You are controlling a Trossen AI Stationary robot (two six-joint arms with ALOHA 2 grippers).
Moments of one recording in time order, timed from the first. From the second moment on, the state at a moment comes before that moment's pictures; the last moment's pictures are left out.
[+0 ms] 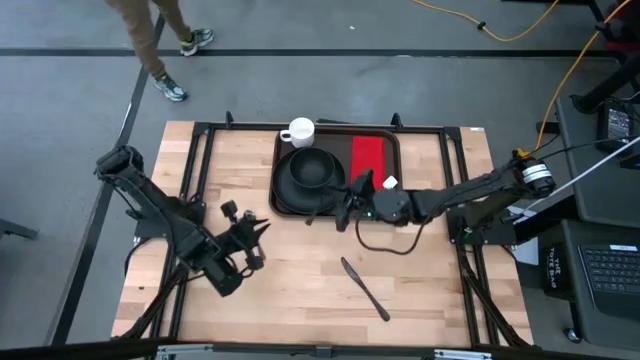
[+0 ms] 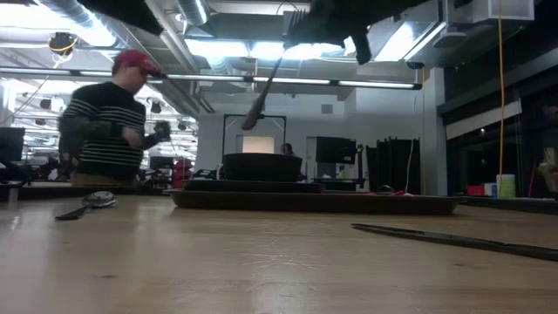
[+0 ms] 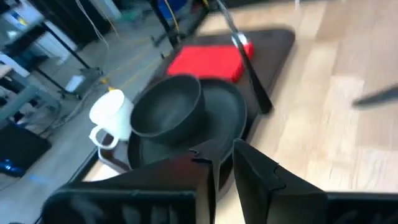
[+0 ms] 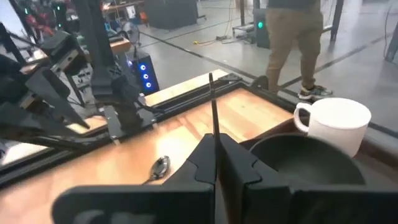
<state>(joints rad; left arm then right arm) -0.72 1.35 1.00 -0.90 -1.12 -0.83 0.17 1.49 0.92 0.36 0.61 0.32</state>
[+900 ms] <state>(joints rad) -0.25 1.21 0.55 0.36 -0.25 0.07 -0.03 1.18 0.92 -0.15 0.31 0.43</state>
